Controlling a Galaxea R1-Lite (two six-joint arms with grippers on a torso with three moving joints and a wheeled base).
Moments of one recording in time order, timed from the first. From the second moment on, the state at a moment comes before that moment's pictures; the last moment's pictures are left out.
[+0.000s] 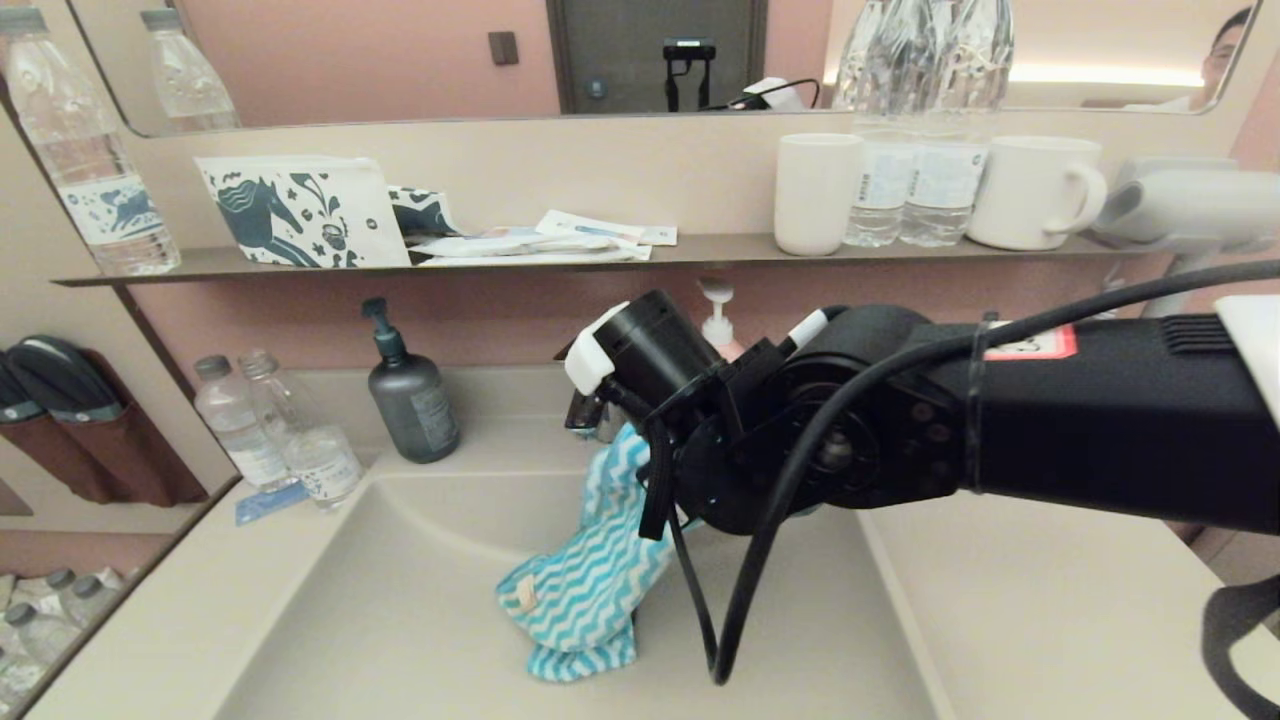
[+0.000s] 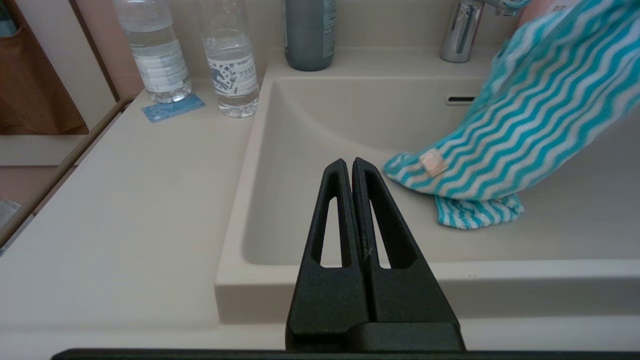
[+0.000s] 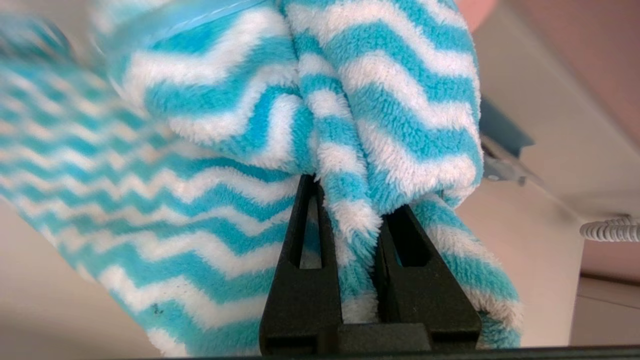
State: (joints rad) left arm 0.00 0.00 0.00 0.00 0.01 0.01; right arm 0.92 2.15 -1.93 0.57 -0.68 0.02
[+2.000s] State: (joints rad) left arm 0.00 0.00 0.00 0.00 0.01 0.01; right arm 0.51 1.28 -1.65 0.56 -0.71 -0.11
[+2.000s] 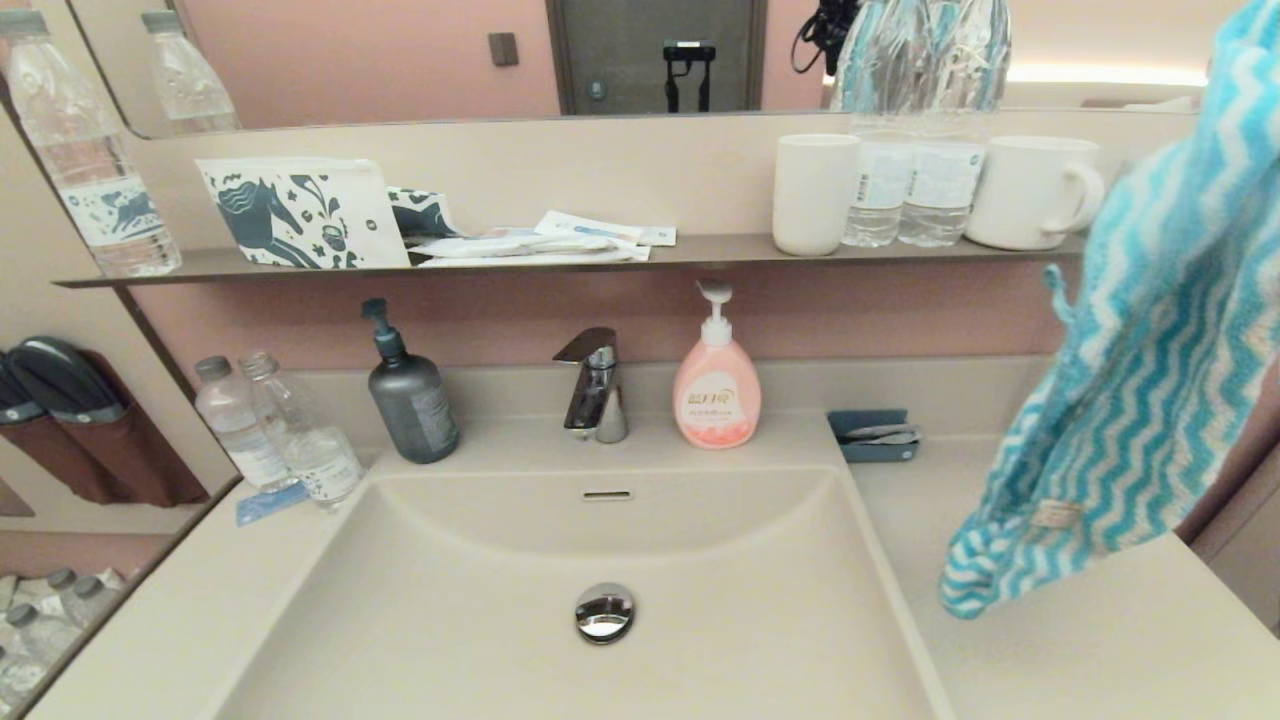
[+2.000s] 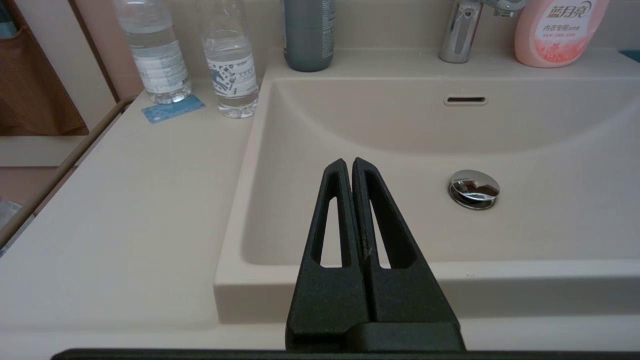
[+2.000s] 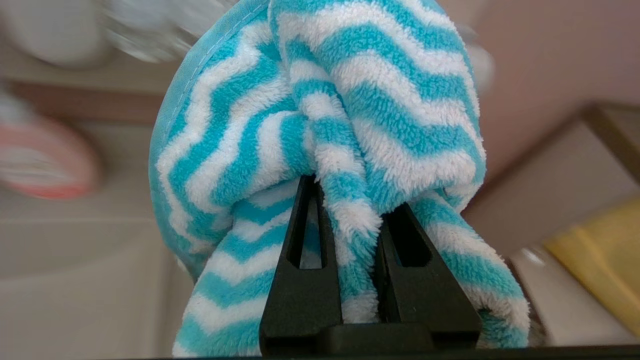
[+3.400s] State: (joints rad) left arm 0.00 0.00 0.00 0.00 0.01 0.01; right arm 0.09 1.38 -1.09 0.32 -0.54 -0.16
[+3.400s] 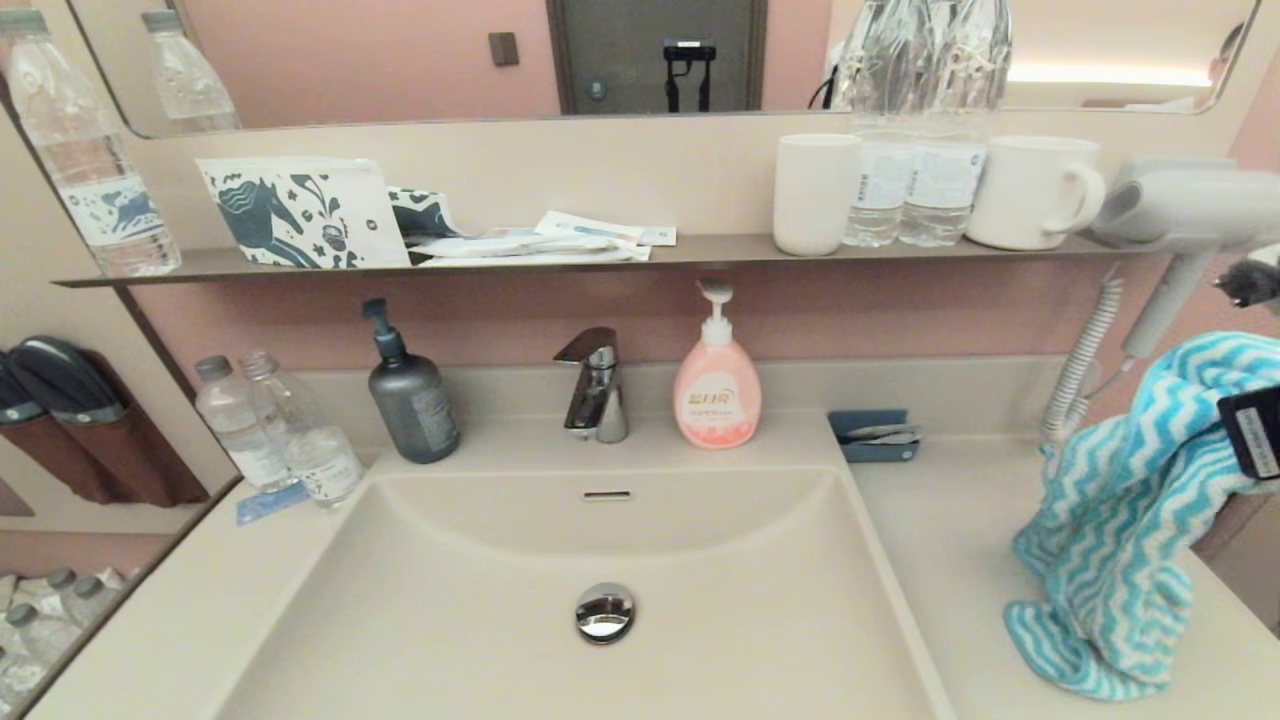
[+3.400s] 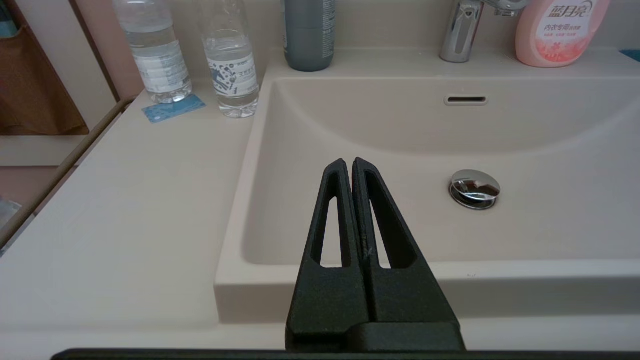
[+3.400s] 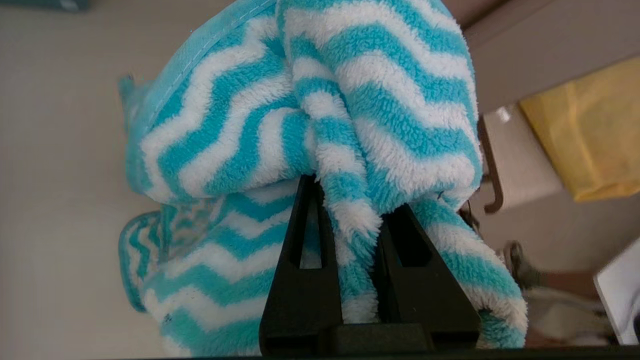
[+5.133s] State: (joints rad) left arm 0.00 0.00 0.00 0.00 0.01 0.01; right arm 0.14 2.00 -1.13 0.28 -0.68 -0.01
